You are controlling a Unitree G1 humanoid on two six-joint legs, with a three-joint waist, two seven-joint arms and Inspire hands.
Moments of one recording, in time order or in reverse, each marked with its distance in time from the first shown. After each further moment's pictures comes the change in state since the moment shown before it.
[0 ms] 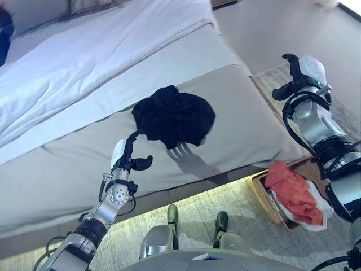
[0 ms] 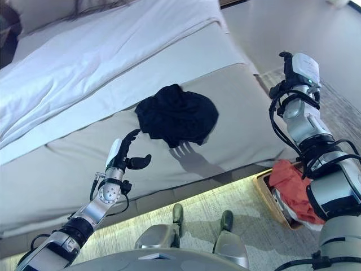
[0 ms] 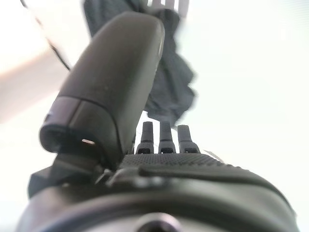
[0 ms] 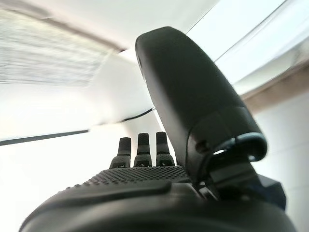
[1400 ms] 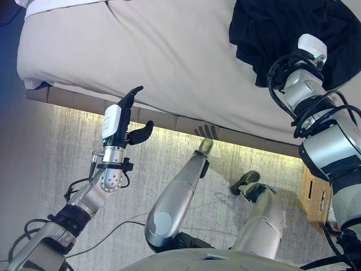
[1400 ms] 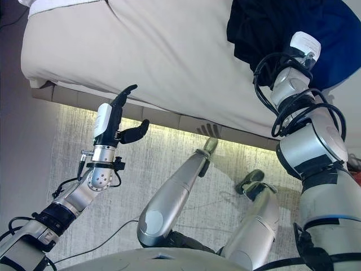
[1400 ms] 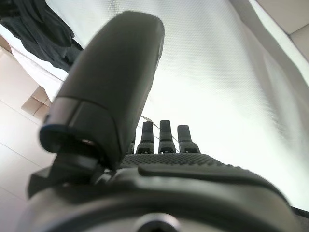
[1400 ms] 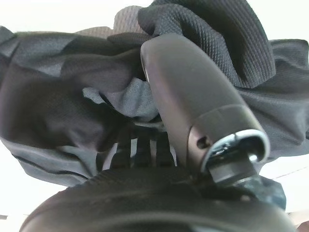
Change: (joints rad) left arm -0.085 0.214 -0.079 -0.317 0.122 -0.115 0.242; right arm -0.416 0.170 0.139 0.508 0.033 0.126 0.059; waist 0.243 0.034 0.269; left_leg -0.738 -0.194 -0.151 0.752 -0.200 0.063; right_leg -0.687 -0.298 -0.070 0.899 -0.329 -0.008
